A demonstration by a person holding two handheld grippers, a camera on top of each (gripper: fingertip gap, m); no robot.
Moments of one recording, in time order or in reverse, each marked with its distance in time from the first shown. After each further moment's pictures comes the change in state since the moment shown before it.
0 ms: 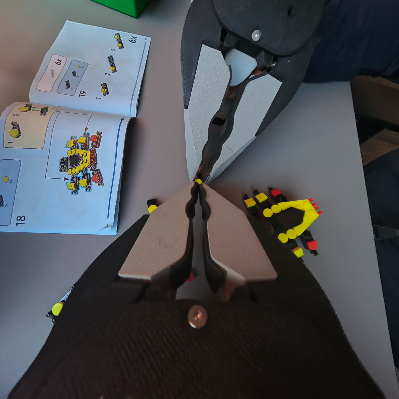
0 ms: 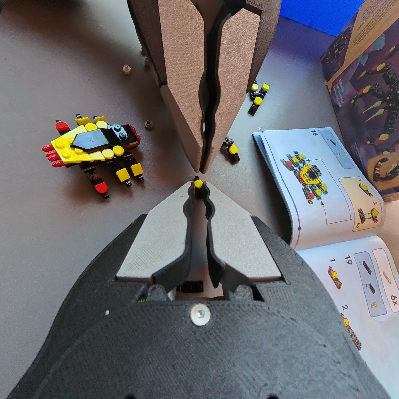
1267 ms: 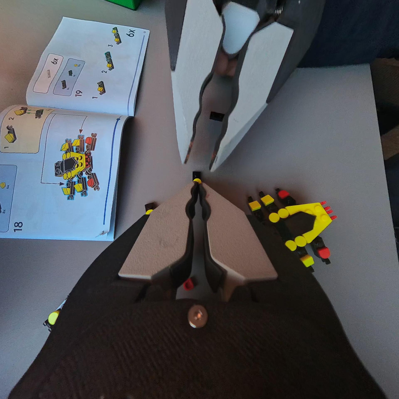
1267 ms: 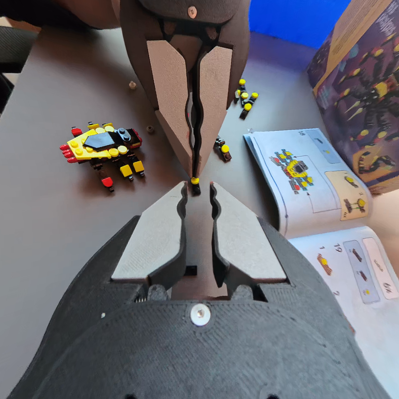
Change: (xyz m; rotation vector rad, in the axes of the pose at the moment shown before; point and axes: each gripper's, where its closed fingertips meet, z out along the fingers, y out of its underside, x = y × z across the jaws) left arm -0.001 0.003 0.010 -0.027 -0.040 0.037; right arm 0.007 -0.003 -0.019 0.083 -0.023 0.039
